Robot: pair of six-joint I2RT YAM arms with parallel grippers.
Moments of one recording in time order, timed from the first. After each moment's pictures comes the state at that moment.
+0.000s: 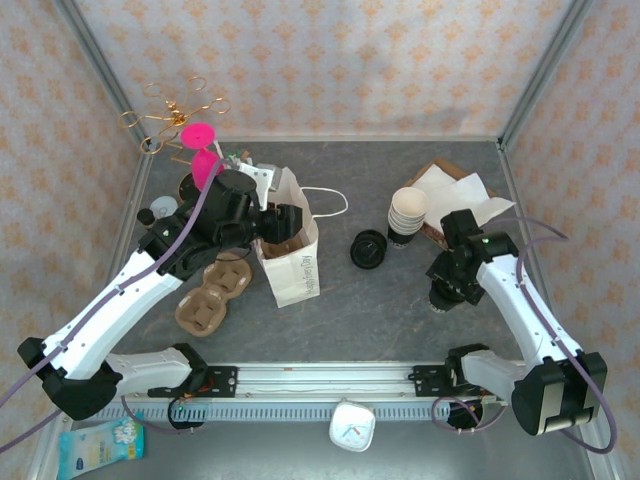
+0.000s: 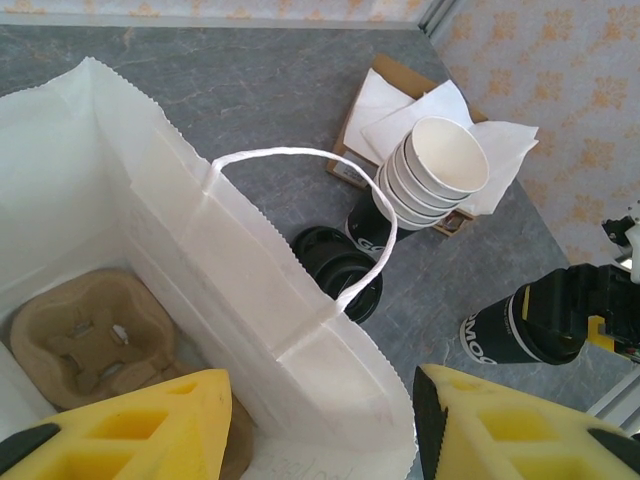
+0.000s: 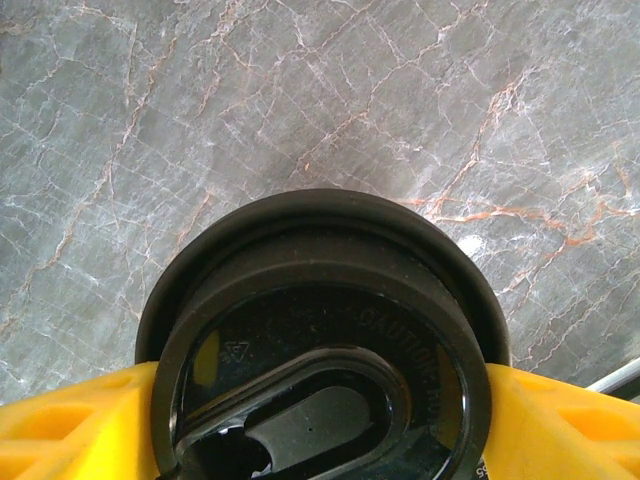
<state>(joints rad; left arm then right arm) -0.67 1.16 1.39 -0.82 -0.01 -0.48 0.18 1.09 0.92 -1.23 0.12 0.82</state>
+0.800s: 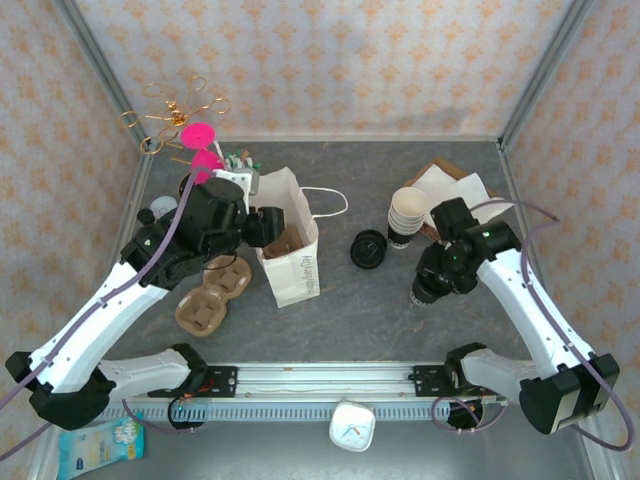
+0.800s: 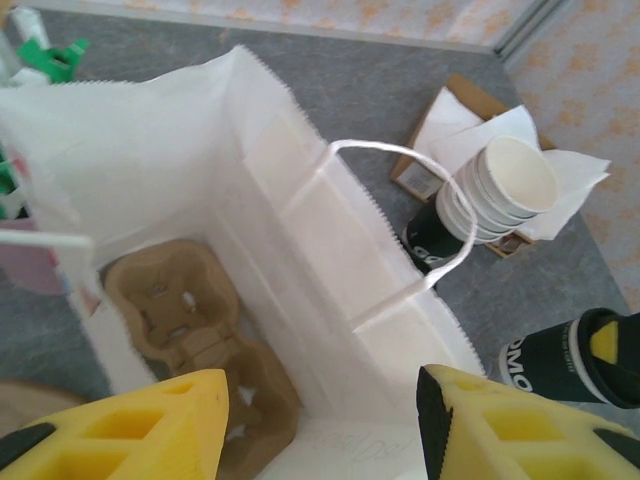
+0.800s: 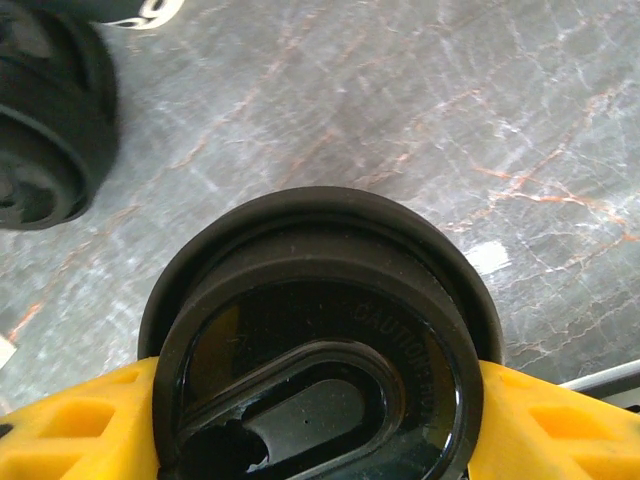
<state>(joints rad) -0.67 1.09 1.39 -0.96 -0.16 -0.57 0.33 1.10 1.11 -1.35 0.05 0.77</state>
